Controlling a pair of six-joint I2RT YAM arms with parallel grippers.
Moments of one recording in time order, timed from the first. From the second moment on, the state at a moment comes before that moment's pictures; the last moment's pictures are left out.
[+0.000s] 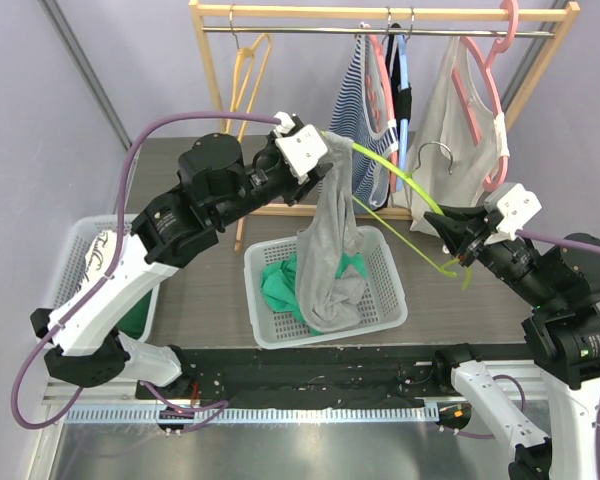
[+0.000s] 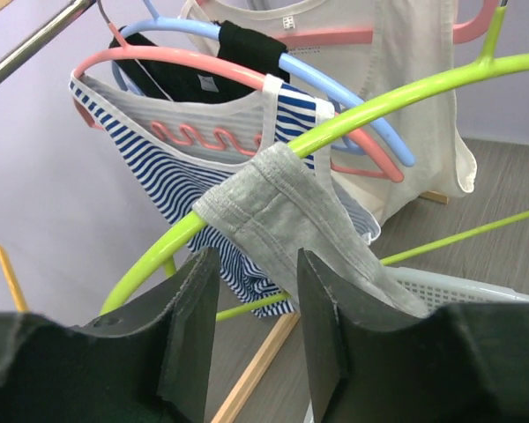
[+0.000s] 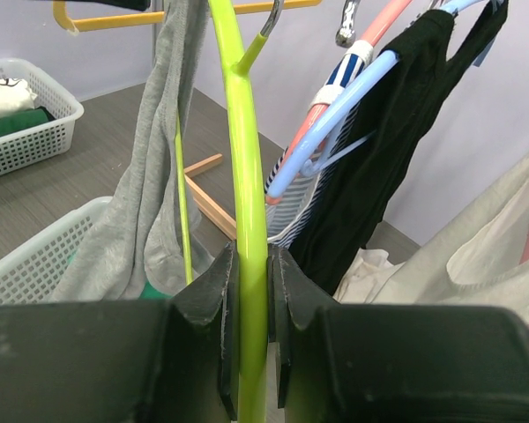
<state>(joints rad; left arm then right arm) -0.97 1.37 1.85 -0.50 -0.03 0.41 0.20 0.65 1.33 -0.63 -0.47 -0.22</state>
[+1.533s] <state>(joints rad) -0.97 1.42 2.03 -0.50 -0.13 0.47 0.20 0.54 1.30 -0.65 -0.43 -0.21</state>
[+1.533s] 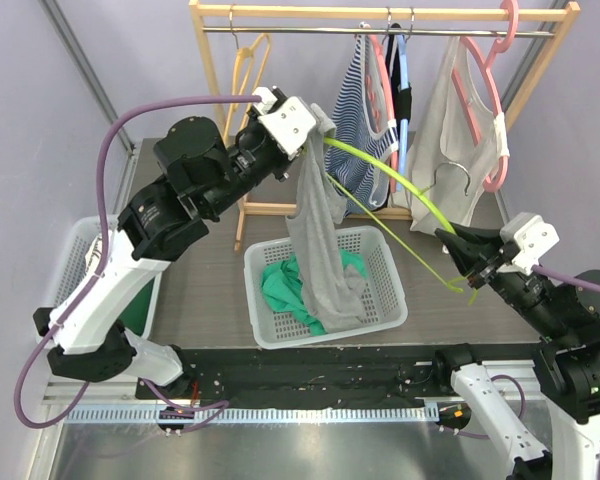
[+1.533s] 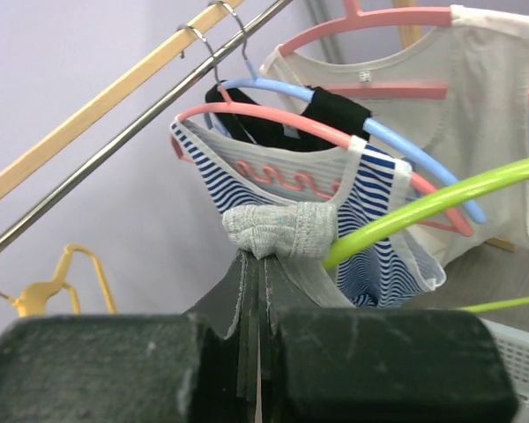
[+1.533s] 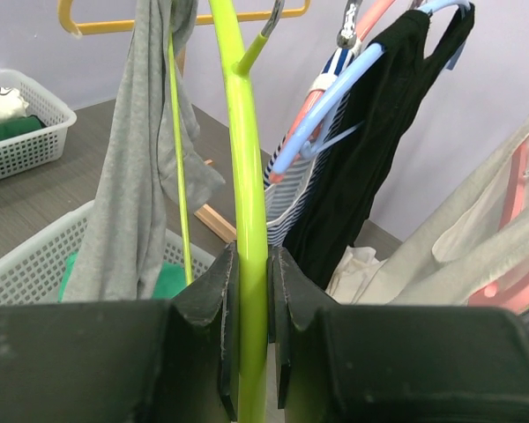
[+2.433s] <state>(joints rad) -0.96 1.39 1.91 -0.60 -0.02 0.53 0.20 0.34 1.50 -0.79 -0.12 -0.18</state>
